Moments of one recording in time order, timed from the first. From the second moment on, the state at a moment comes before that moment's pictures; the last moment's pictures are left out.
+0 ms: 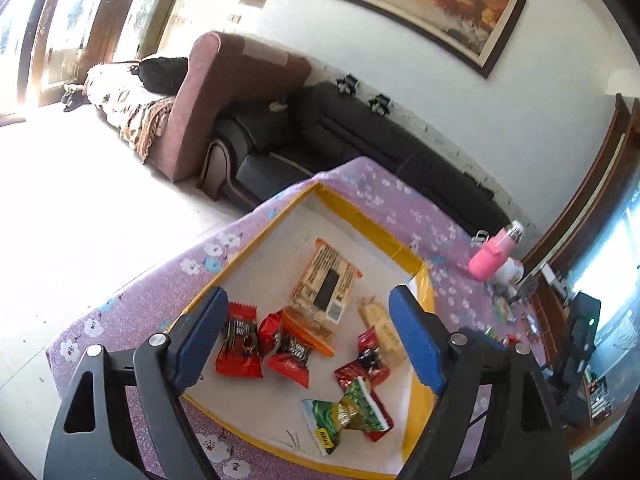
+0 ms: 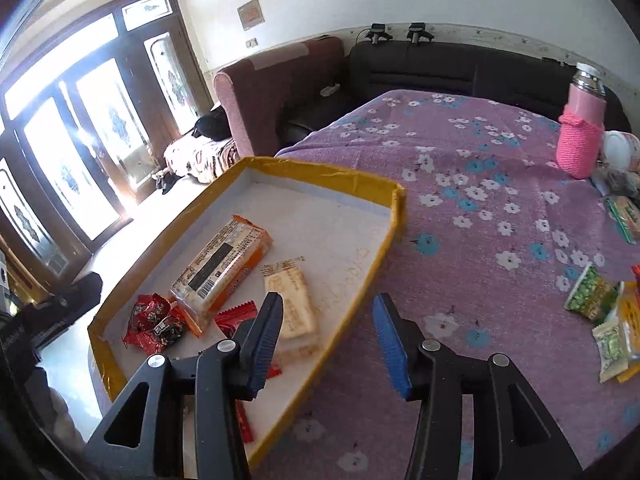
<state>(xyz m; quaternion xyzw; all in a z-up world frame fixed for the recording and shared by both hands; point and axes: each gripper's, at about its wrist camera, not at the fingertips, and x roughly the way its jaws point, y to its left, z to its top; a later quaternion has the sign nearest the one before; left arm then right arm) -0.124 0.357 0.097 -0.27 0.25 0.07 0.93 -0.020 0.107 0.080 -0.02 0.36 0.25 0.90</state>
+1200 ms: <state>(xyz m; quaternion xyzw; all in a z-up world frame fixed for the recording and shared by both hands) -0.157 0.297 0.139 -0.22 0.21 0.08 0.95 -0.078 -0.053 0.080 0.07 0.30 0.18 0.94</state>
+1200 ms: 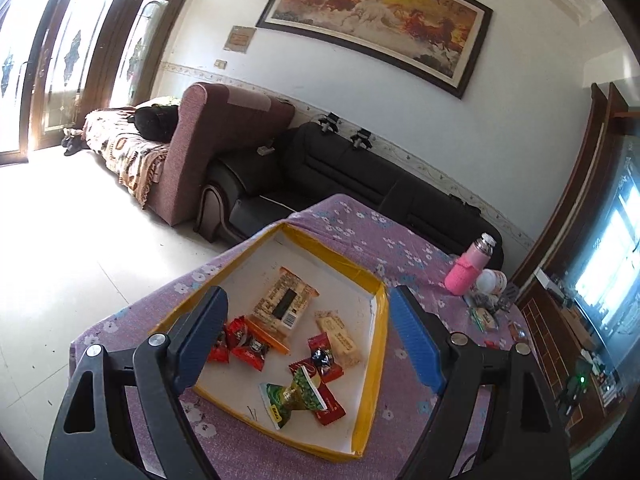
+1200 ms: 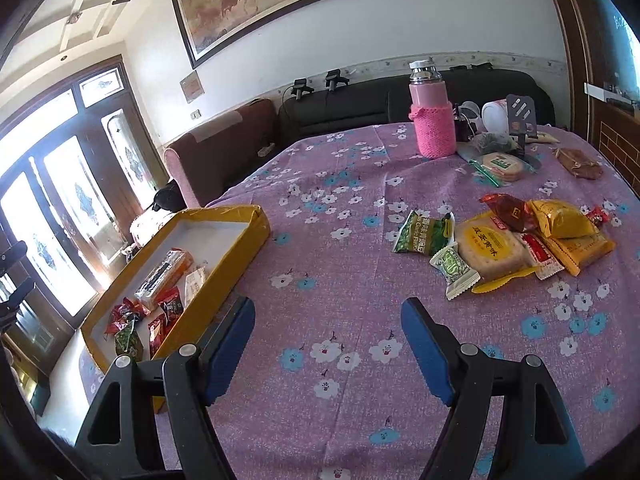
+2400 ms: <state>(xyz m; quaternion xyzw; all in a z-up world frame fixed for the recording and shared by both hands) -0.098 0.202 0.097 -0.14 0.33 -0.07 0.93 0.015 -0.092 0.052 0.05 0.43 0.20 0.88</state>
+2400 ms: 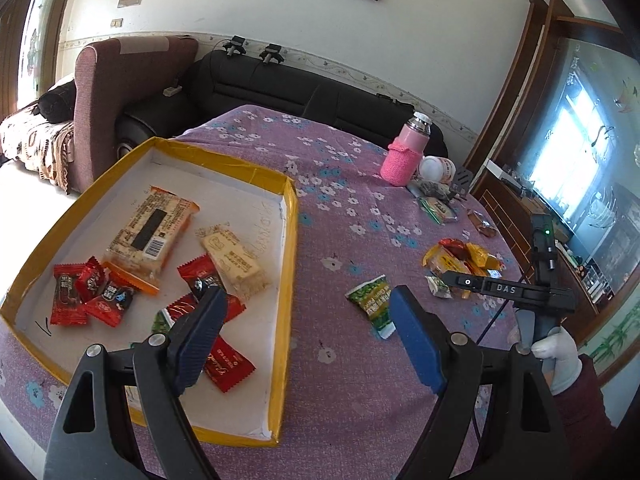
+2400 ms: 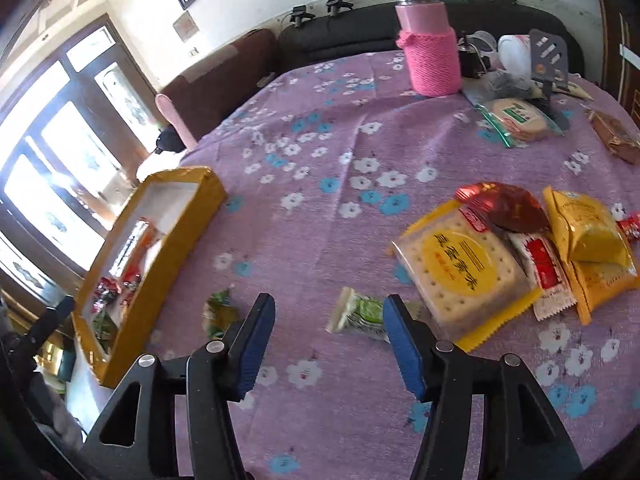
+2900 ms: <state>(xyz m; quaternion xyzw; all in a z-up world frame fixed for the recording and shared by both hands) -0.060 0.121 0.069 -0.10 0.40 -0.13 0.90 0.028 -0.090 0.021 0.02 0.40 0.15 0.90</state>
